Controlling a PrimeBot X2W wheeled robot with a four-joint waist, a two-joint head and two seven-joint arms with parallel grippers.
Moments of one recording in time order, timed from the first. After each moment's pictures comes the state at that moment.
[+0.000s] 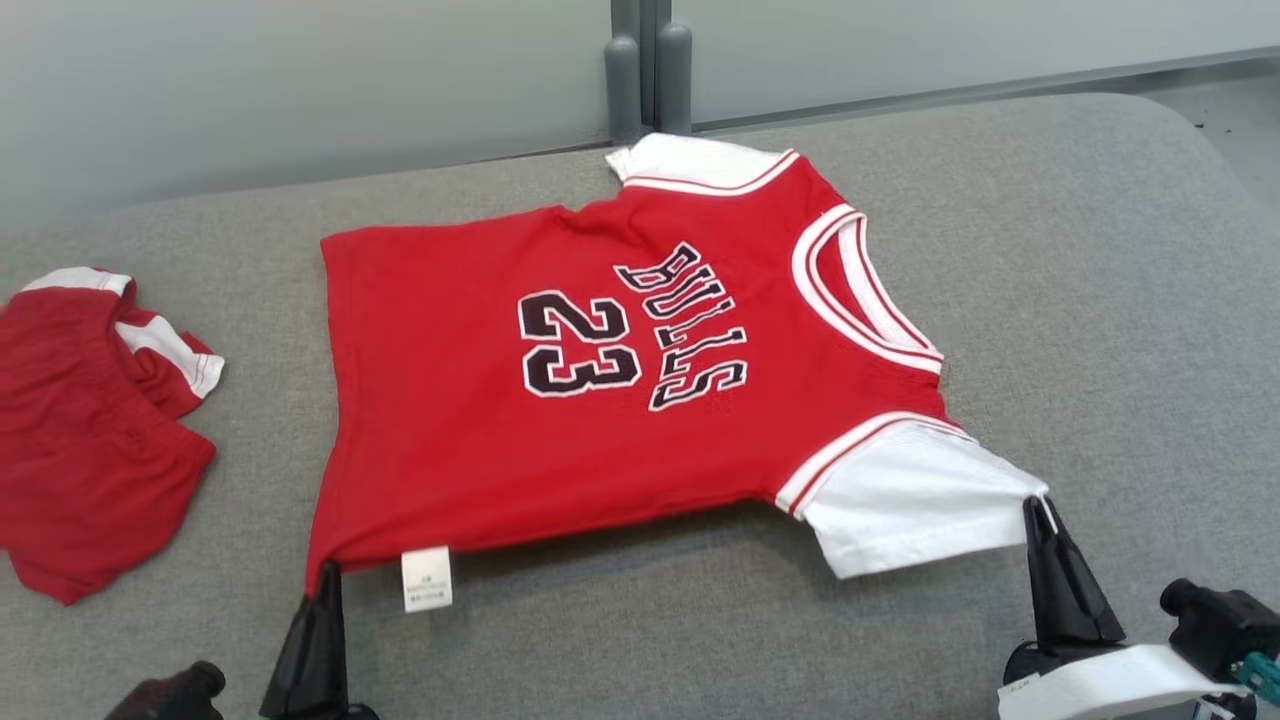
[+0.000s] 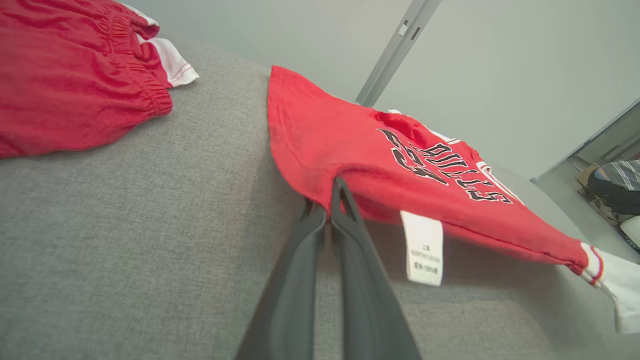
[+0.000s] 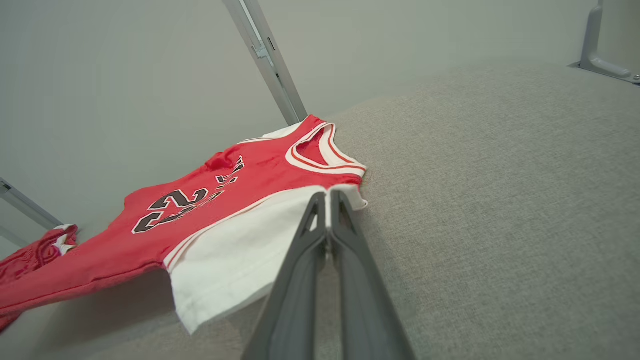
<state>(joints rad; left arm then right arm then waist) 0.12 0.25 -0.23 0.07 -0.73 -0.01 -0.26 0.13 -0.05 -0.01 0.00 0.42 0.13 -0.20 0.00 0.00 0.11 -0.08</state>
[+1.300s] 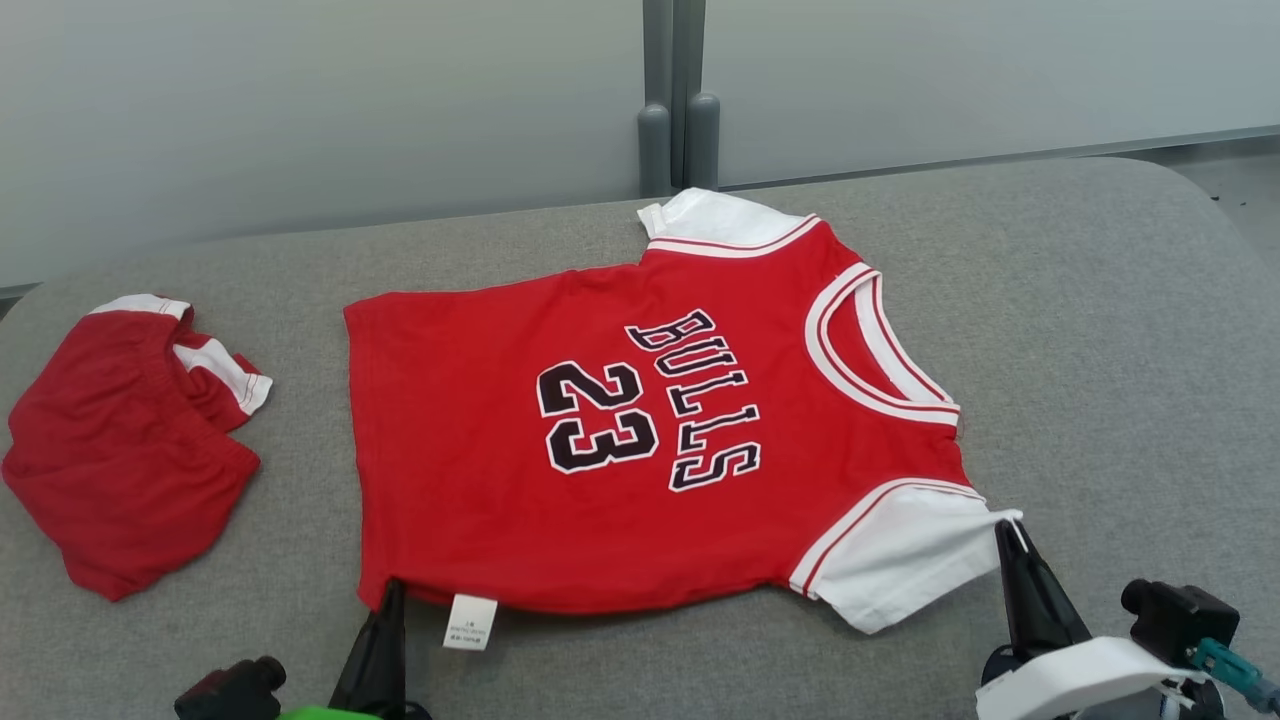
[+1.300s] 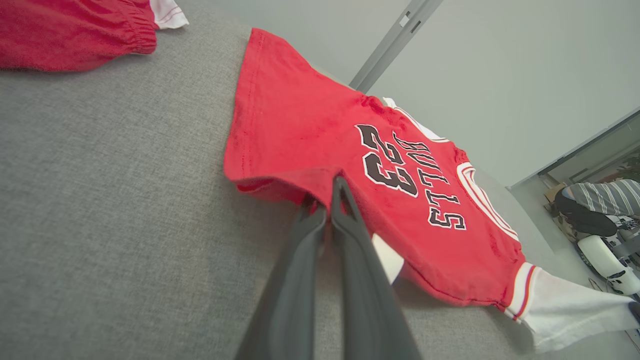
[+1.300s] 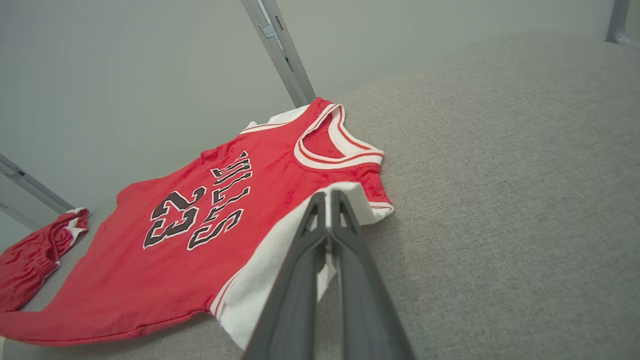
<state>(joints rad) 0.12 0.10 -0.19 0.23 -0.73 -0.12 -0.20 0.11 -0.05 0.02 0.16 0.44 0.13 -0.20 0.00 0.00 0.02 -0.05</state>
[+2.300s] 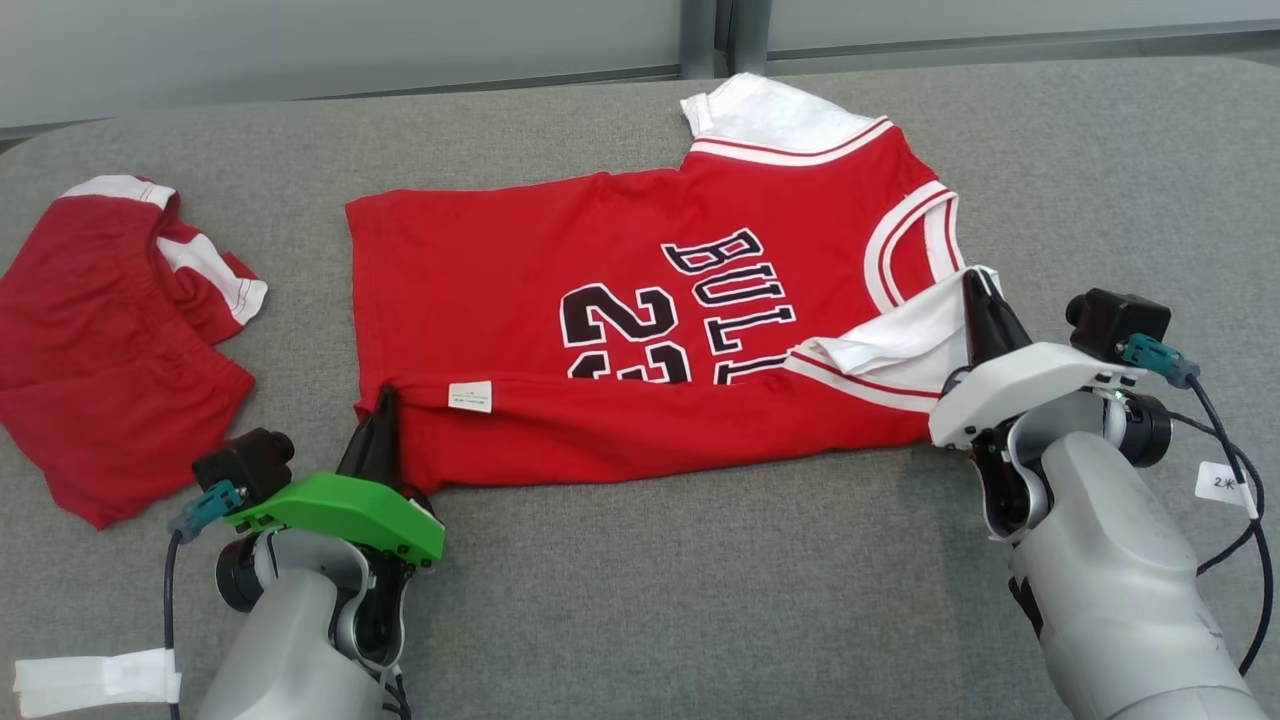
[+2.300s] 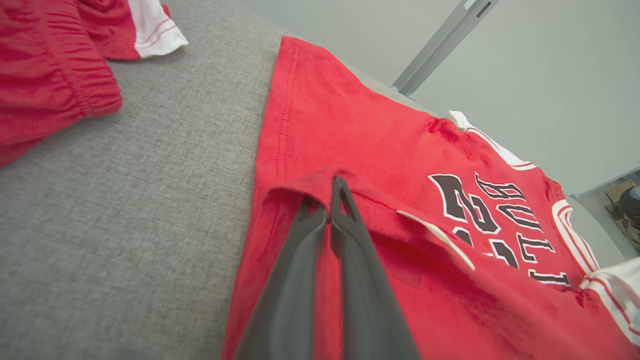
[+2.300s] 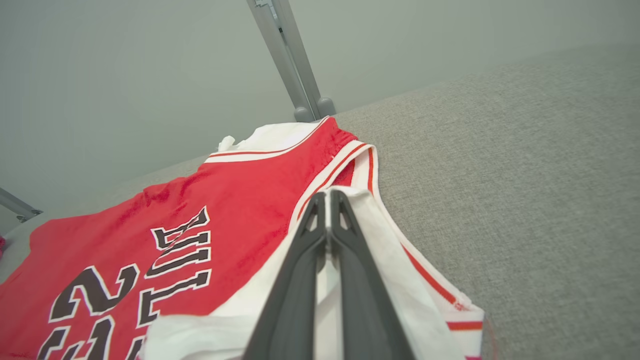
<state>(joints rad) -0.43 0.09 -0.24 0.73 -0.75 -0.13 -0.23 -0.60 -0.05 -0.01 0.81 0.35 0.13 -0.25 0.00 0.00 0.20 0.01</state>
